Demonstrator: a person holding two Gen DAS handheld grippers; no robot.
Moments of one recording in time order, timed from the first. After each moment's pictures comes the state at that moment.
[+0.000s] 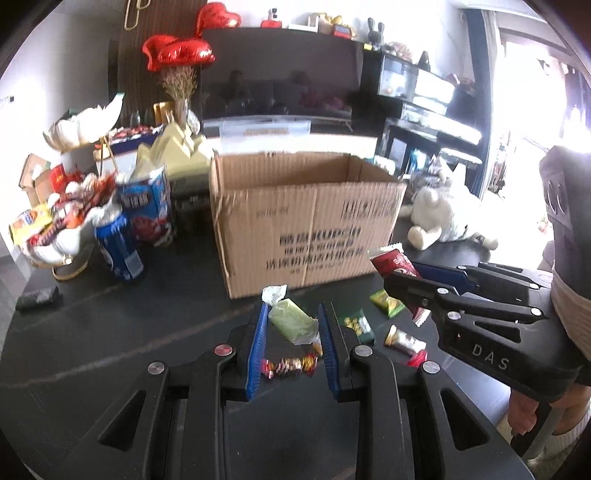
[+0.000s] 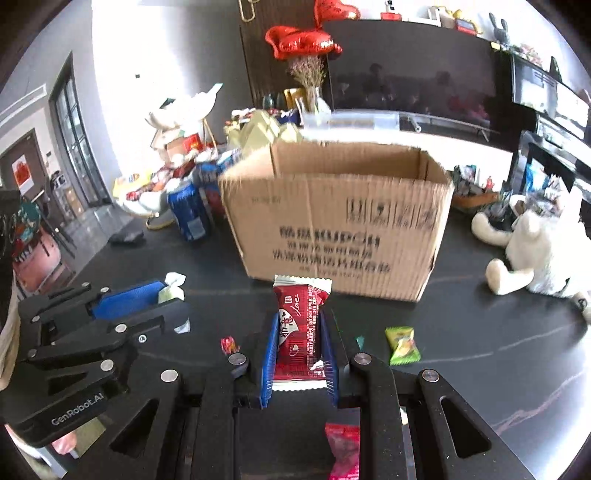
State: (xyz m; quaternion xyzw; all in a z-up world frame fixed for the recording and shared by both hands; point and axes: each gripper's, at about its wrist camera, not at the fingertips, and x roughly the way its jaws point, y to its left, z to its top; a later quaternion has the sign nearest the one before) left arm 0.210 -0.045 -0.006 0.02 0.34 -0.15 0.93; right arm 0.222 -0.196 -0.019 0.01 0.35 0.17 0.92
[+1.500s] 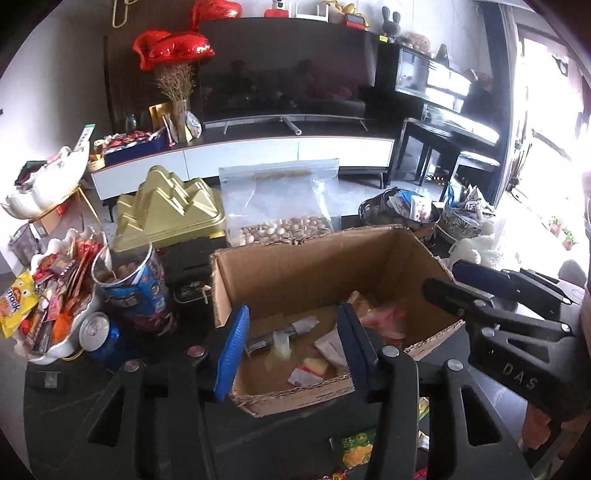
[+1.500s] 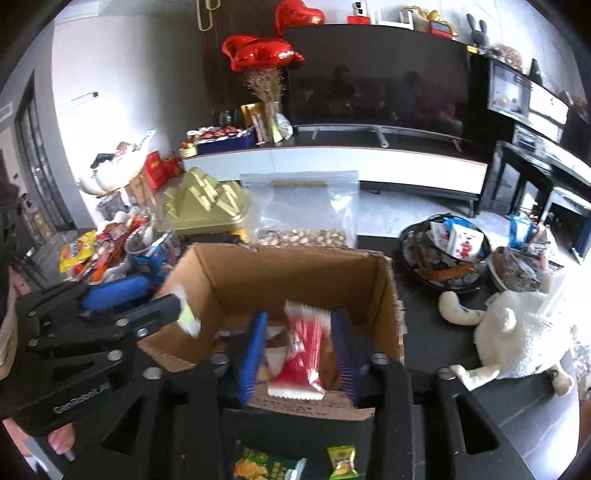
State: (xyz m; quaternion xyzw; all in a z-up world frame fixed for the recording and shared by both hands) left arm 0.365 -0.057 0.049 0.03 0.37 -0.13 0.92; right arm 0.361 -0.217 0.045 0.02 0.36 0.09 0.93
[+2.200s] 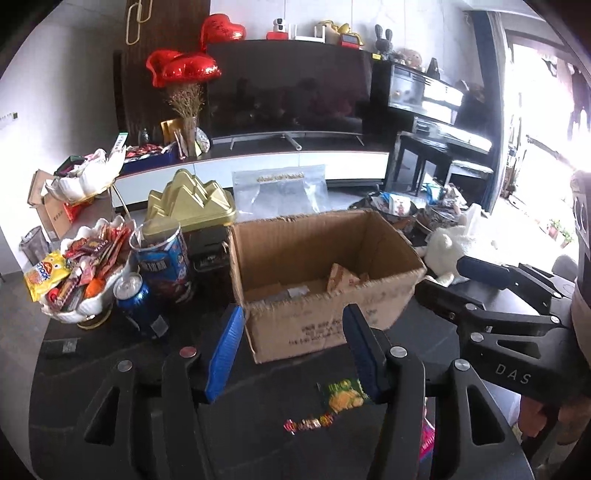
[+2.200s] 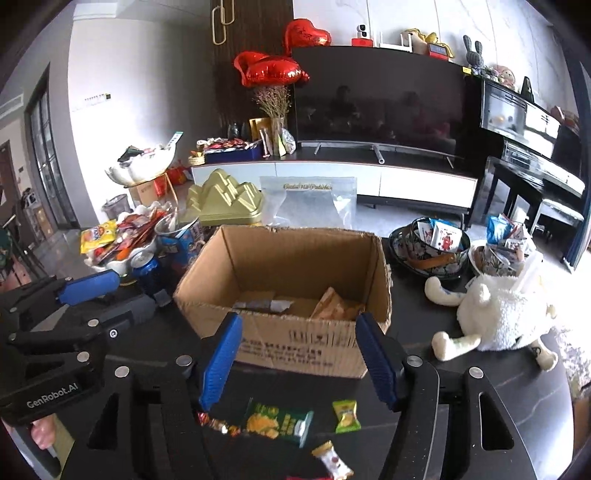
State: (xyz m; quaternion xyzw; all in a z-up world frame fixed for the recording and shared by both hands) left arm 0.261 -0.044 0.068 0.03 0.34 -0.13 0.93; right arm 0.263 -0.212 0.058 0.00 0.32 0.10 0.94
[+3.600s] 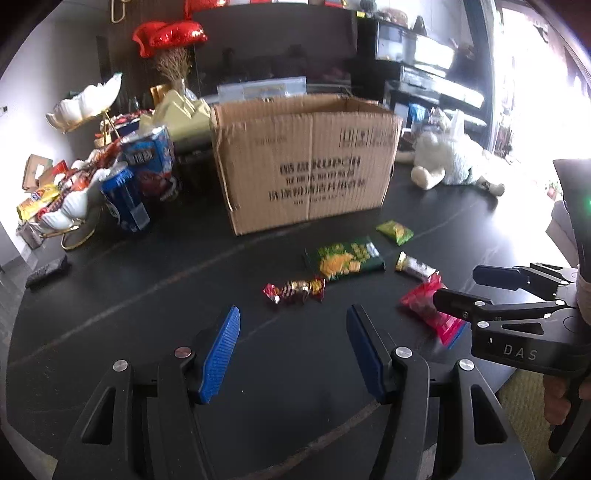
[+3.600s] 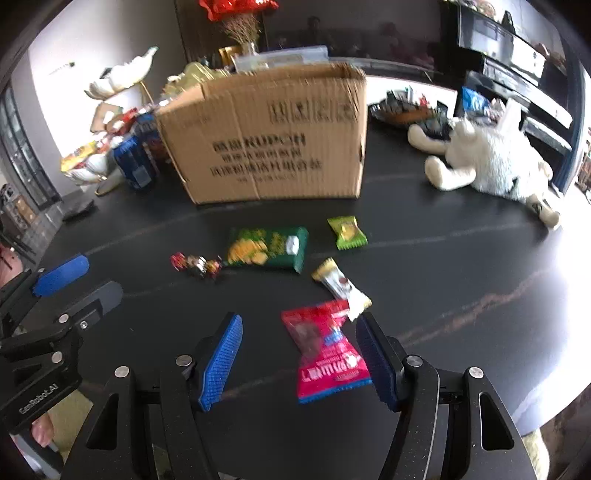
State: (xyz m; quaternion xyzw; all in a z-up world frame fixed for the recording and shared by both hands) left arm 0.170 -0.047 -0.057 0.06 0.40 -0.13 0.90; right arm 0.173 -0.221 -0.079 0.03 0.47 0.05 0.88
